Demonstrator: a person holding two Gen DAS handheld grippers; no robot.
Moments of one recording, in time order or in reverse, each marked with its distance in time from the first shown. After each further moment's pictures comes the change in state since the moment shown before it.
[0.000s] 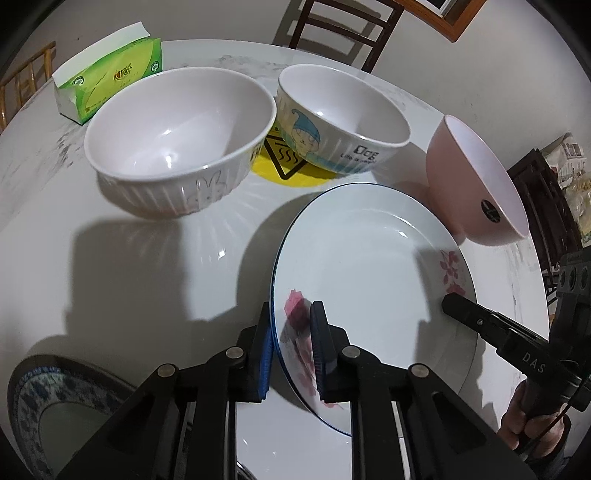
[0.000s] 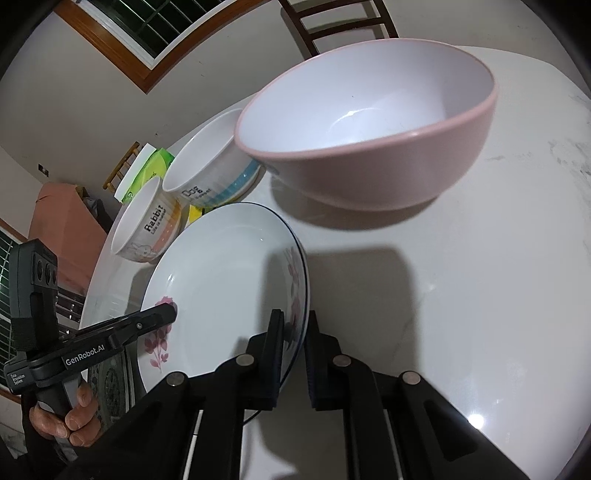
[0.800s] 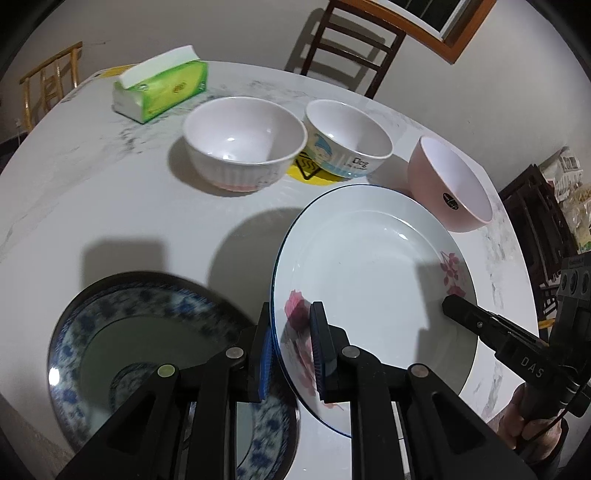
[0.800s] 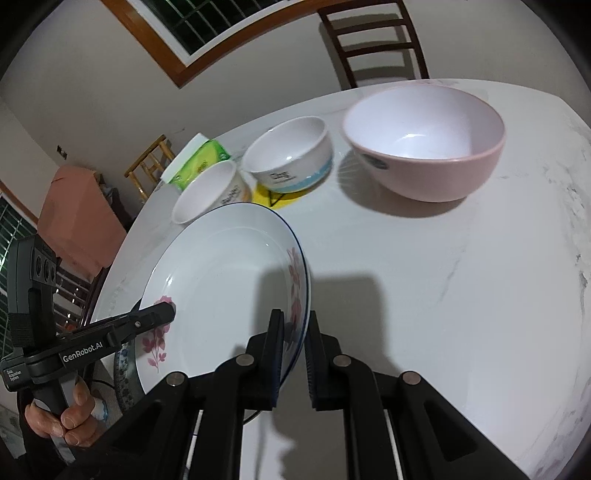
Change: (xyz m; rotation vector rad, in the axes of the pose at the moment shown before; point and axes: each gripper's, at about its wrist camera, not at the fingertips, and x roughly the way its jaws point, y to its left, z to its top) left arm -0.074 0.019 -0.040 -0.038 -0.080 0.014; right arm -0.043 0.068 -0.036 -0.094 -0.045 0.023
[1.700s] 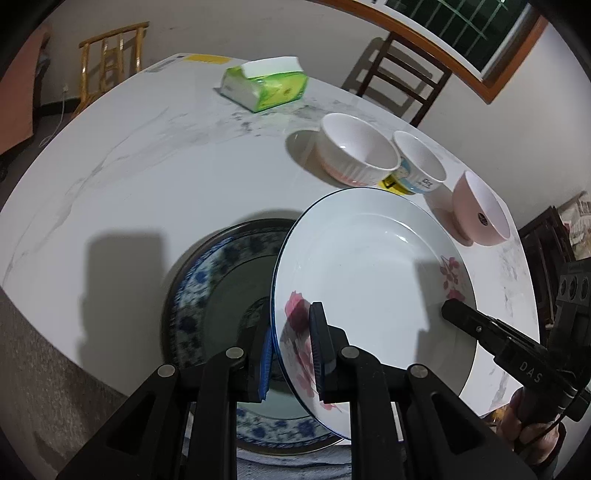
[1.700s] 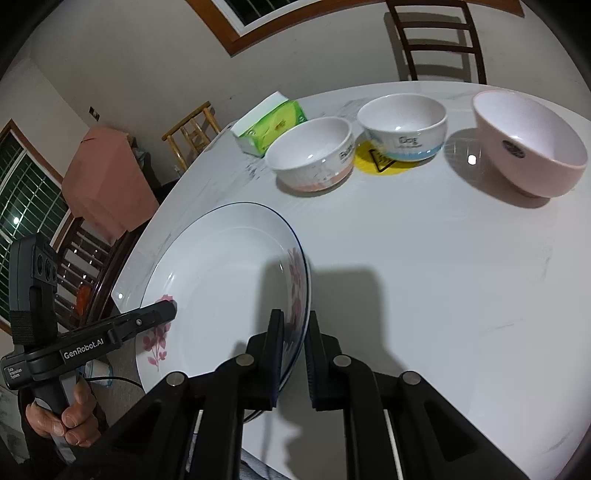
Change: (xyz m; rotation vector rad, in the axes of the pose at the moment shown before) left arm -0.069 0.091 -0.055 -0.157 -0.060 0.066; right arm 0.024 0.096 -0.034 -0.126 0.068 0.084
